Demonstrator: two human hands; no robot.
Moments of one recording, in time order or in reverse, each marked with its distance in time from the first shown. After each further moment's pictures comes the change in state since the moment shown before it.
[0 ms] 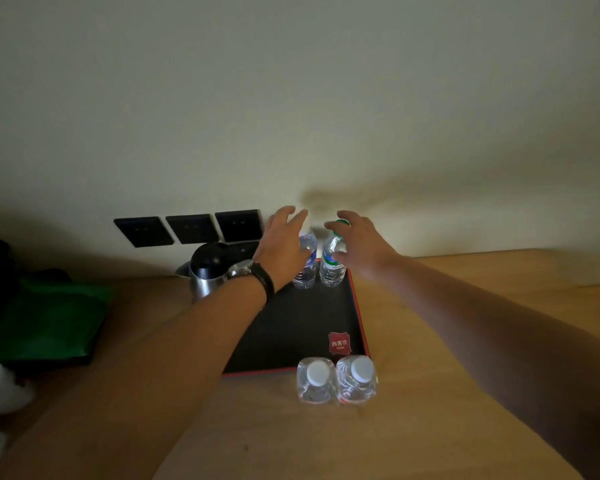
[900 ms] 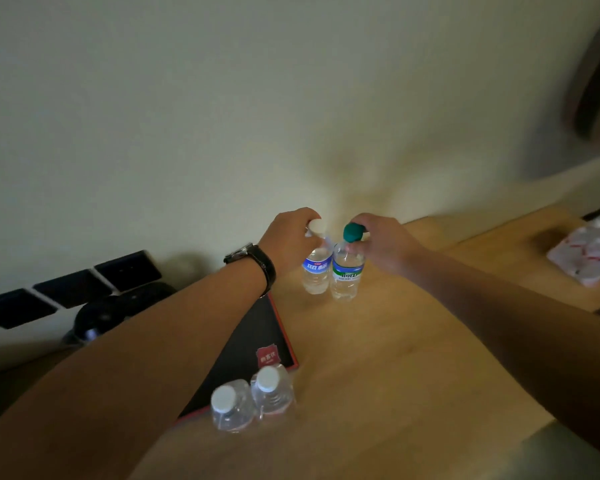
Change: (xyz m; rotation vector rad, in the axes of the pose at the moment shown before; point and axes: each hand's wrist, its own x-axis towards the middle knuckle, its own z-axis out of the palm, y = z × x) left_hand 0.039 0.172 0.057 -0.226 -0.266 0.252; right_hand -0.126 0.126 -0.107 0.234 0.250 0.372
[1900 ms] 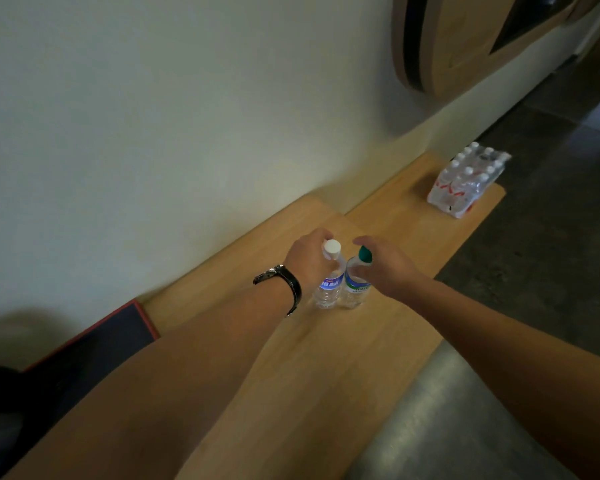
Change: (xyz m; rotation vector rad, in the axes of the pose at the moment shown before) left_hand 0.029 0.146 0.239 -0.127 -0.314 0.077; right_hand -0.130 0.207 -0.080 0.019 0.145 0.425
